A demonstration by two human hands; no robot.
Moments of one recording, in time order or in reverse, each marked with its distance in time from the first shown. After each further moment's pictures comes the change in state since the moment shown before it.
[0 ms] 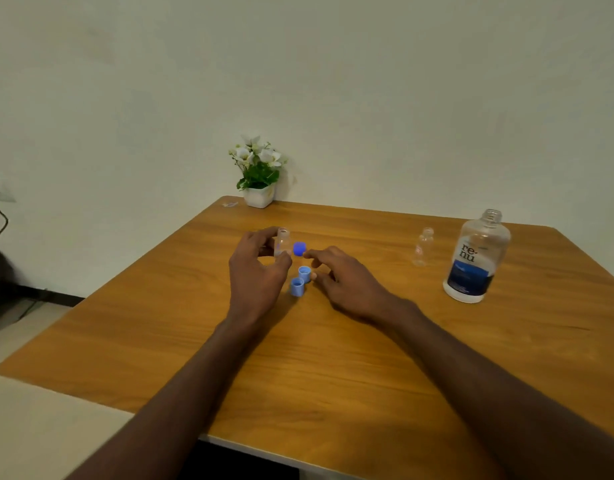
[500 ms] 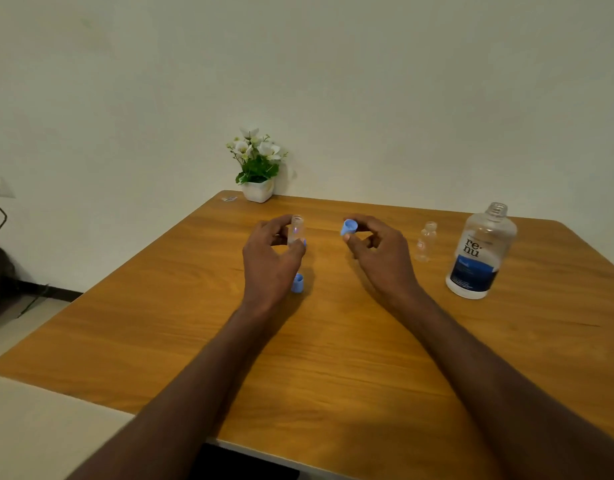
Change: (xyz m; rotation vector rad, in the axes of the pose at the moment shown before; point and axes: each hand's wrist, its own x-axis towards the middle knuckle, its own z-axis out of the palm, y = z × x) left_hand 0.006 0.012 0.021 -0.042 -0.015 -0.066; right_hand -0.003 0.020 -0.018 0.406 0.541 0.107
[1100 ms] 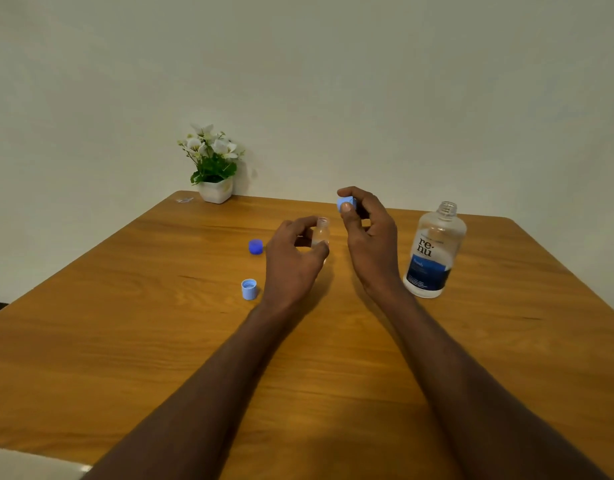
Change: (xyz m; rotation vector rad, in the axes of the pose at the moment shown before) left_hand -0.011 0.028 0.090 -0.121 -0.165 0.011; right_hand 0.017 -0.004 -0.038 0.046 0.217 -0.093
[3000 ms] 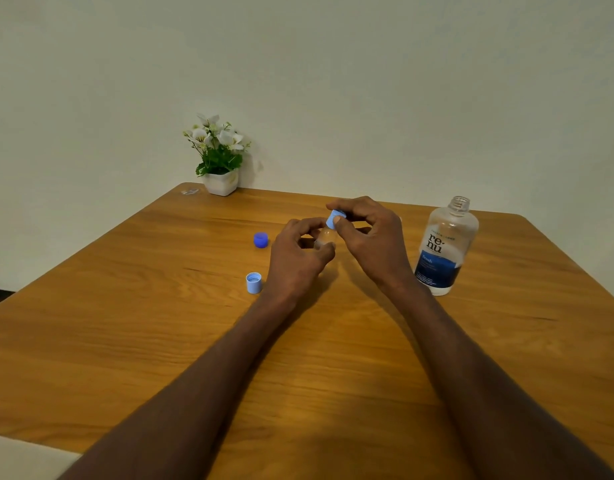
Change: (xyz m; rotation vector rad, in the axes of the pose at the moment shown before) left_hand -0.001 -0.001 -0.007 -0.039 -0.118 -0.114; right_hand 0.002 0.003 -0.005 -0.109 -0.187 -0.051
